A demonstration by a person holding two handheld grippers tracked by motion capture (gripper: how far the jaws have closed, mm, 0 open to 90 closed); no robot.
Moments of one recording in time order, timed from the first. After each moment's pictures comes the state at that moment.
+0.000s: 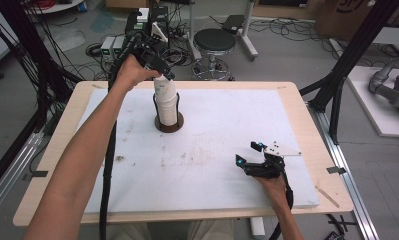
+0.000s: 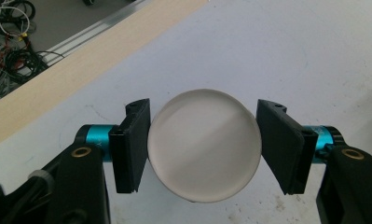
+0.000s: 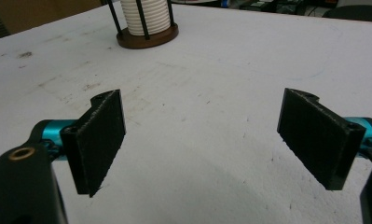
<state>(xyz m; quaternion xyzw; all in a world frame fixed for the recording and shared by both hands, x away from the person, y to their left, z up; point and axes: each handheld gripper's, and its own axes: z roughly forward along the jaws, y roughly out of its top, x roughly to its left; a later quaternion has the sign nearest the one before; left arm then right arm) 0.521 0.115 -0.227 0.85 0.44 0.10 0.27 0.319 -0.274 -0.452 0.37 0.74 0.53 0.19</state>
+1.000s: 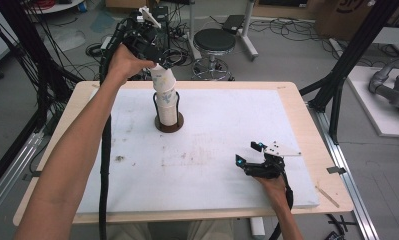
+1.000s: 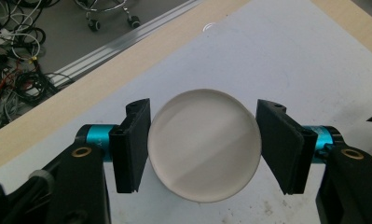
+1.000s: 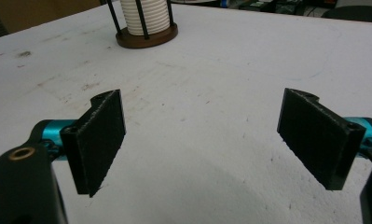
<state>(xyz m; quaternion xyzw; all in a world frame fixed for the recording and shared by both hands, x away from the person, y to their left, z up) 0.504 0.126 -0.189 0.84 0.43 0.12 0.32 0.319 -0.274 -0.452 0.37 0.74 0.53 0.19</state>
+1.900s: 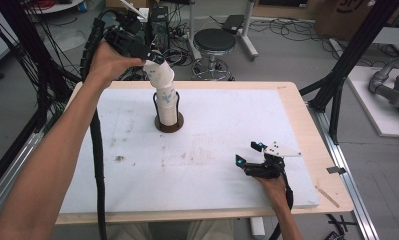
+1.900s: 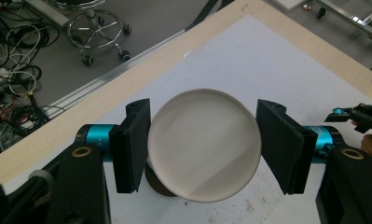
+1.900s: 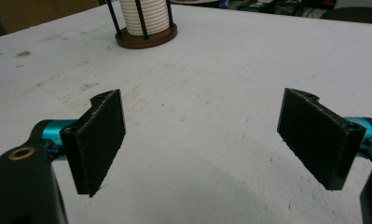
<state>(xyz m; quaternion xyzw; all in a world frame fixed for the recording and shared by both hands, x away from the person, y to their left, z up) 0.459 0.147 -0.156 0.83 0.39 0.13 0.38 0.318 -0.273 -0.452 0.37 0.74 0.53 0.19</state>
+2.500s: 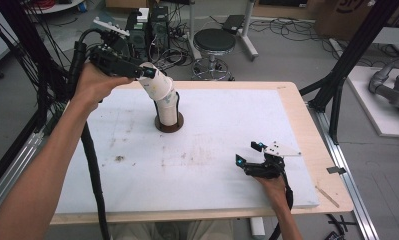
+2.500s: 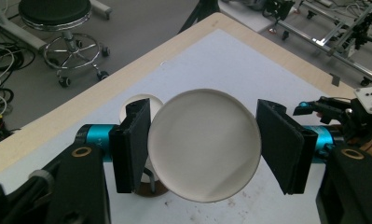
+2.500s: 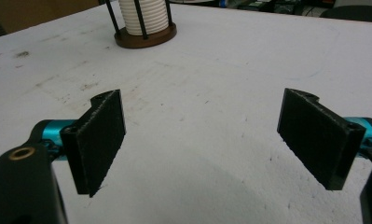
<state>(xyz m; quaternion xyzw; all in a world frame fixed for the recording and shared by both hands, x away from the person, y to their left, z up) 0.417 0.175 -0.179 0.81 0.35 0.12 0.45 0.319 -0.273 -0.452 0.37 0.74 0.52 0.19</state>
